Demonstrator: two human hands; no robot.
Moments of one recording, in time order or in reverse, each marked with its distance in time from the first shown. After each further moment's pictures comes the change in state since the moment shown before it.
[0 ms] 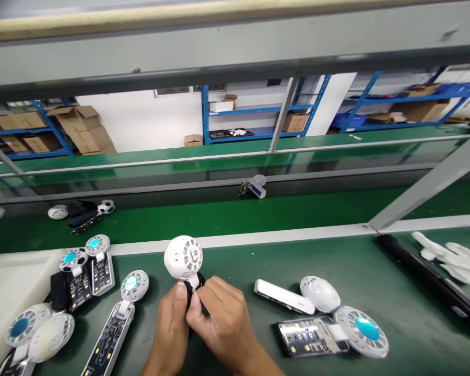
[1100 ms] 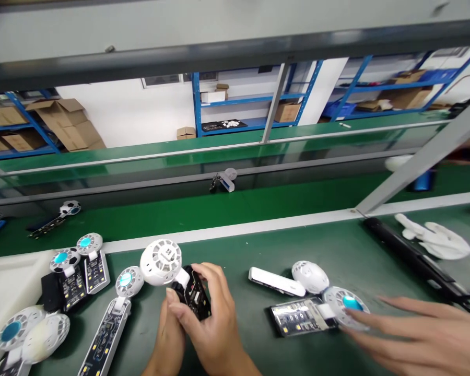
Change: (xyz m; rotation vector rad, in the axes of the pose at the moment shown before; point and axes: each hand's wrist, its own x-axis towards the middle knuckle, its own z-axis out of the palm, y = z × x) left_hand -0.017 -0.019 0.011 -0.339 0.104 -0.234; right_hand -0.020 -0.014 0.006 0.195 0.048 0.463
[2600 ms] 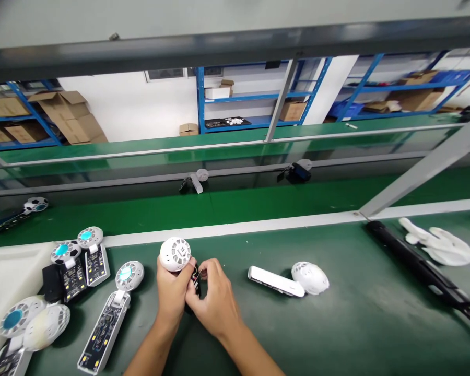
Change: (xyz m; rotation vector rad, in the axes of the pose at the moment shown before) left_hand 0.057 -0.009 0.005 0.056 0.250 0.141; right_hand 0.006 0.038 0.010 -0.237 -0.168 0.031
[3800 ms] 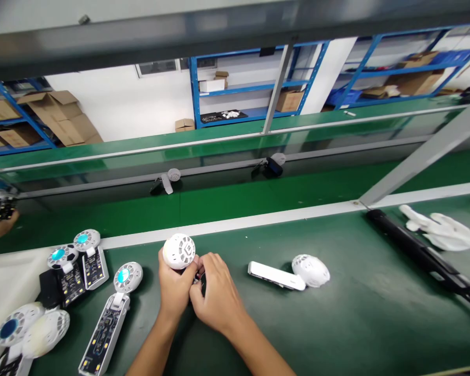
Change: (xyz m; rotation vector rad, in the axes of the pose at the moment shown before) left_hand 0.002 0.004 0.006 0.042 -0.053 0.067; right_hand 0.008 -0.001 -0.010 0.022 -0.184 0.061
